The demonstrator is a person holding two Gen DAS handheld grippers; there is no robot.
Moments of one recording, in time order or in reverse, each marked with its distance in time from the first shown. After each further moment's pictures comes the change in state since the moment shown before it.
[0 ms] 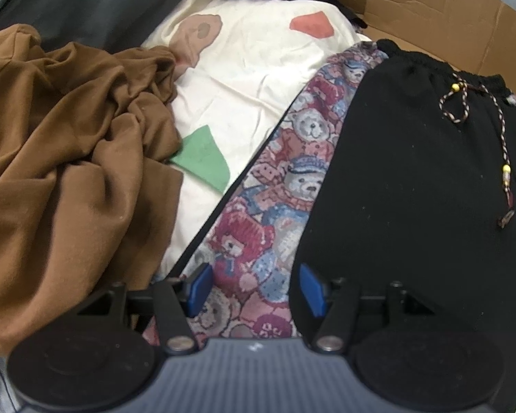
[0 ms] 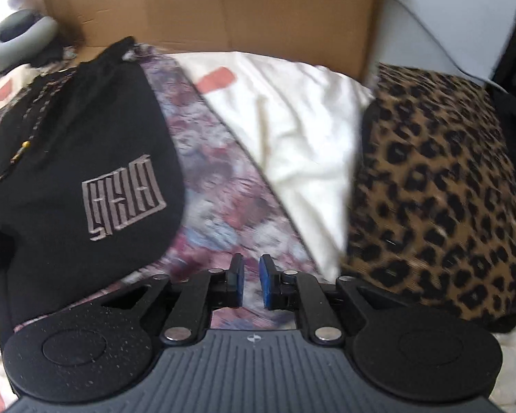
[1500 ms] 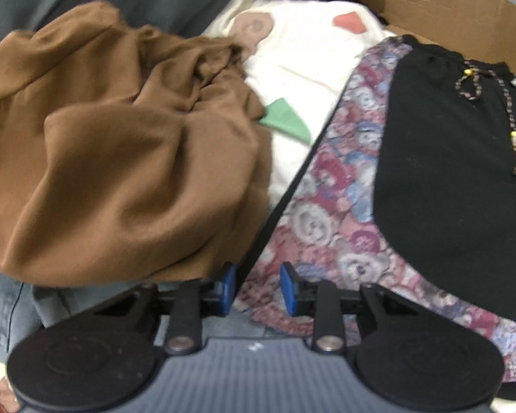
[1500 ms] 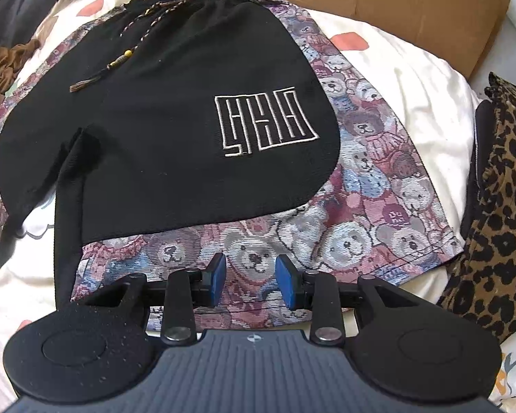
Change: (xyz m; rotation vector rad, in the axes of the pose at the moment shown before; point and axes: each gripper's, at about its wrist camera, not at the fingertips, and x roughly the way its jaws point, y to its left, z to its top) left arm -0.035 0.074 -0.050 0.027 -0.001 0.079; right arm -0.007 0.092 -0.043 -0.192 0.116 0.134
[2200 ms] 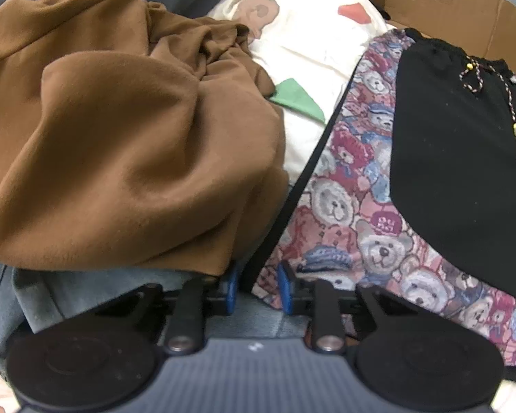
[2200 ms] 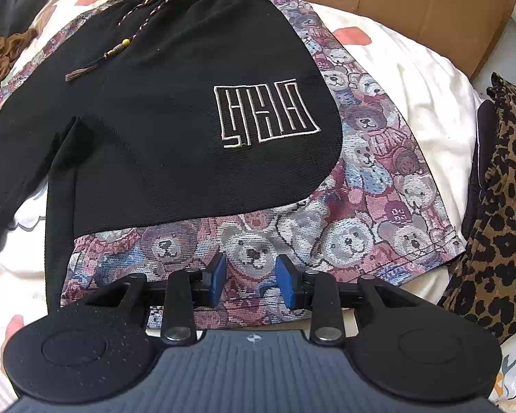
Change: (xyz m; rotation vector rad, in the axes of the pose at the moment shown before) left arm 0.010 0.007 -0.024 -0.032 -0.004 -0.041; right arm 0.007 0.003 -0.002 -0.018 0.017 -0.022
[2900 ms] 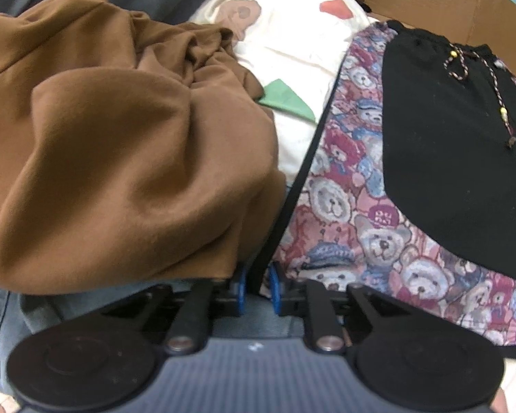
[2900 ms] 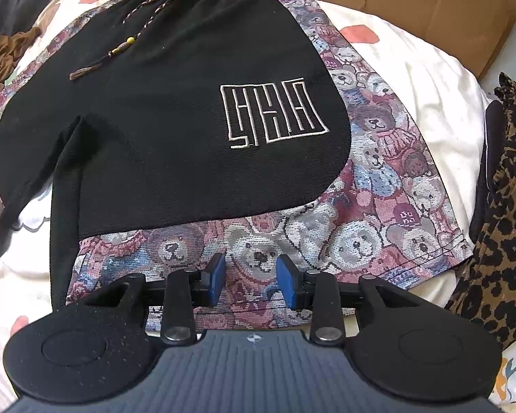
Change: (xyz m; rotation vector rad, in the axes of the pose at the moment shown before) left arm 0.004 -0.007 0.001 0.064 0.010 -0.017; right arm 0.003 0.001 0.005 0.002 0.013 0.024
